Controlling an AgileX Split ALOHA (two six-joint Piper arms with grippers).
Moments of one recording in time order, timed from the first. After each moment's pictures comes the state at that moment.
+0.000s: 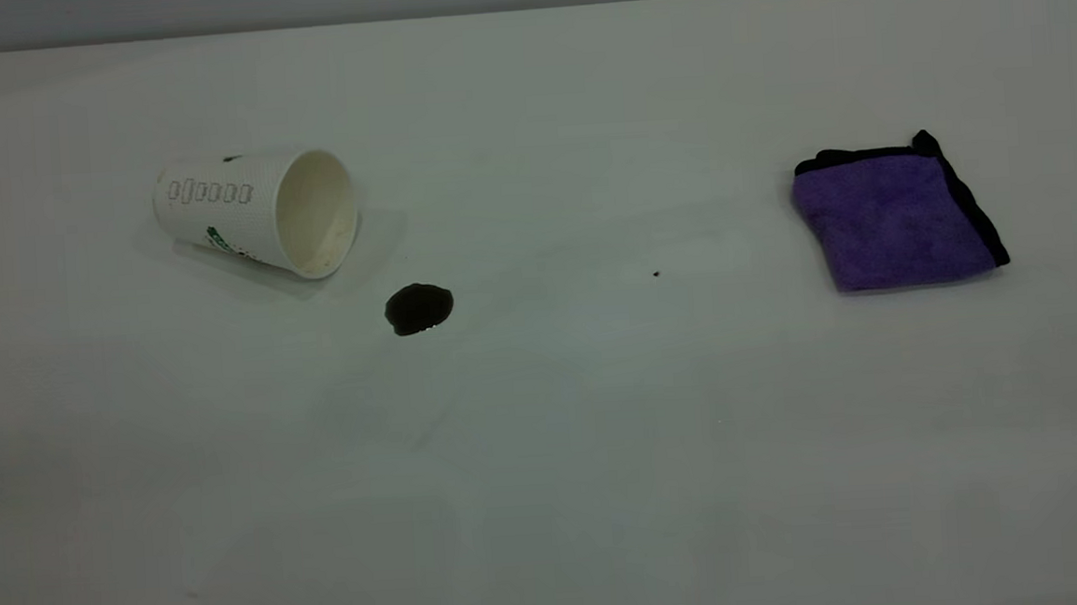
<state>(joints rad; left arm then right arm) 0.11 -0.02 -0.49 -0.03 1.13 0.06 0.19 -0.02 -0.47 0.04 1.13 0.02</state>
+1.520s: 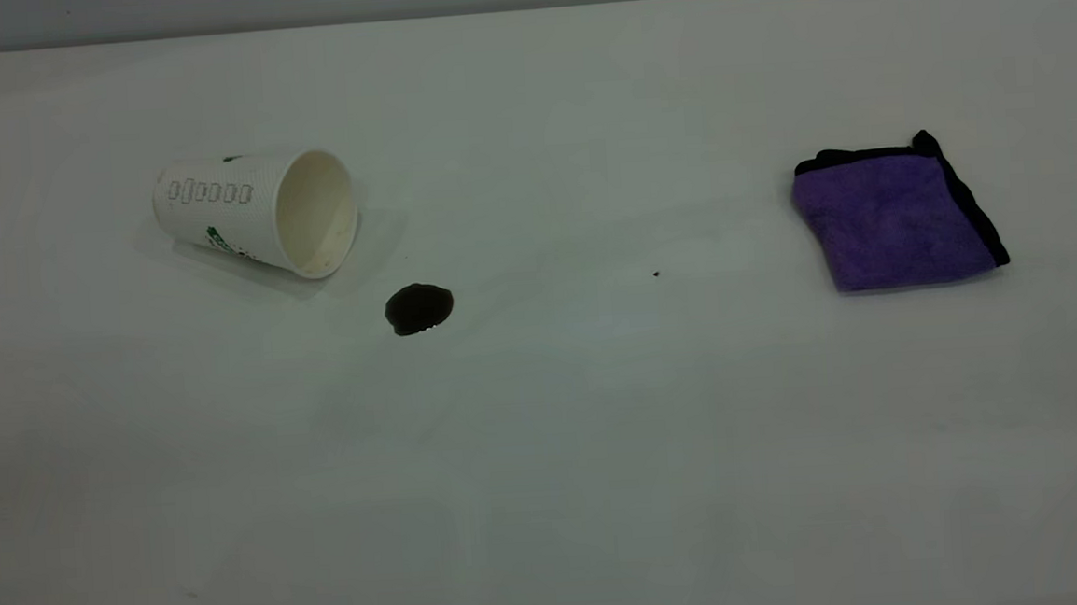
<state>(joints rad) 0.11 -0.01 -0.50 -0.03 1.11 0.04 0.19 -0.02 -0.47 0.04 1.13 0.02</state>
